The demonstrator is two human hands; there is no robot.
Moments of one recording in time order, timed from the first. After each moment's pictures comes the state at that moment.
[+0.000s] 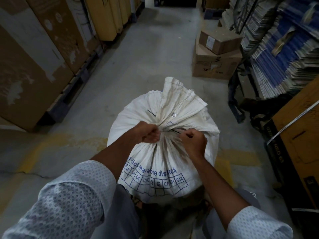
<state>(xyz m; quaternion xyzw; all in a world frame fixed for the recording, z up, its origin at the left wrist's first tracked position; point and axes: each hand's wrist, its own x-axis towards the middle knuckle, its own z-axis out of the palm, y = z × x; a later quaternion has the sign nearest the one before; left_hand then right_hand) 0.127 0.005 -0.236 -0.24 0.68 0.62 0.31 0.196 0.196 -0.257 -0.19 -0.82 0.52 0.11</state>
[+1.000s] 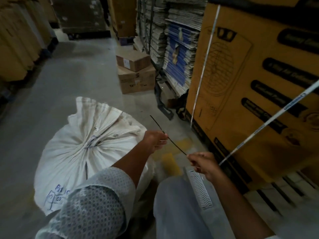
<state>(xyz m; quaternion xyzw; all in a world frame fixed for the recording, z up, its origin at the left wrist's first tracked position) 0.226 0.296 -0.226 -0.04 0.68 0.64 0.35 0.404 0.437 -0.232 -0.41 -0.62 0.67 0.03</state>
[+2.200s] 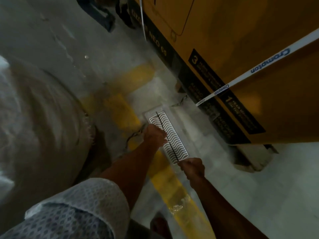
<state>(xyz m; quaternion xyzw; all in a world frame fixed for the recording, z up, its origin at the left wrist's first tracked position) 0.310 0.516 -0.643 -0.04 0.77 0.39 0.50 0.496 0.543 -0.635 -0.70 -0.56 0.44 -0.11</state>
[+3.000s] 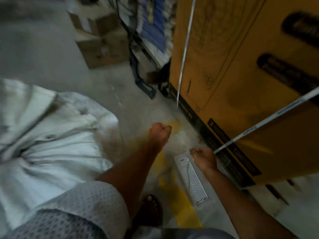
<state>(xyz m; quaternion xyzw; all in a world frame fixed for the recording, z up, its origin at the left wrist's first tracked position) 0.199 0.444 -0.394 0.07 0.84 0.48 0.25 0.361 0.541 -0.420 -0.50 -0.75 0.42 0.06</state>
